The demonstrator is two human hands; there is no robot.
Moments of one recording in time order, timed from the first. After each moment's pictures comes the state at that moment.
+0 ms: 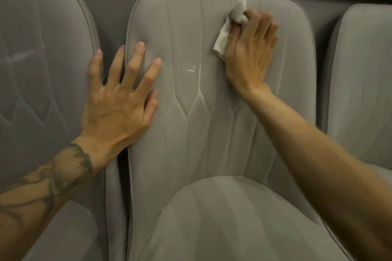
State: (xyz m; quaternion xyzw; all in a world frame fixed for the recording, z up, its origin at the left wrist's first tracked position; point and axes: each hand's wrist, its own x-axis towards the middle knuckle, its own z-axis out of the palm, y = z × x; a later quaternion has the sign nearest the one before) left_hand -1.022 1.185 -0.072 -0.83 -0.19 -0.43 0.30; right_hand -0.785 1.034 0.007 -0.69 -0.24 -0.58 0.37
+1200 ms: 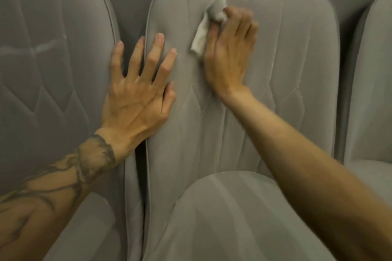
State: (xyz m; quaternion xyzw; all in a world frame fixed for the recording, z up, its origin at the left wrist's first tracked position) left_hand -1.023 1.180 -0.068 -0.84 -0.19 -0.42 0.28; right_hand -0.854 1.085 -0.007 -0.66 -0.30 -0.53 0.43
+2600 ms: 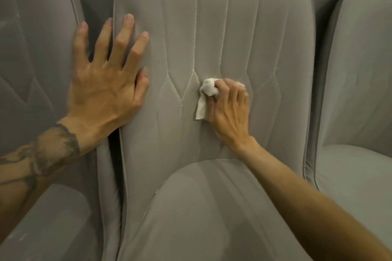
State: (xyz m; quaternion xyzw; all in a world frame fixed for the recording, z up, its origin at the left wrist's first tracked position) left_hand -1.022 1.188 -0.073 -0.83 -0.18 -0.45 0.27; right_hand -0.828 0.998 -0.153 -0.74 -0.39 -0.47 0.28
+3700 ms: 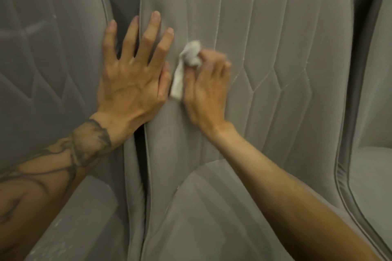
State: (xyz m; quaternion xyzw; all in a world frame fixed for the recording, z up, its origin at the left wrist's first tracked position) left_hand -1.024 1.181 -0.071 -0.83 -0.19 -0.44 0.29; right_hand -0.902 1.082 -0.102 -0.67 -0.39 -0.41 0.48
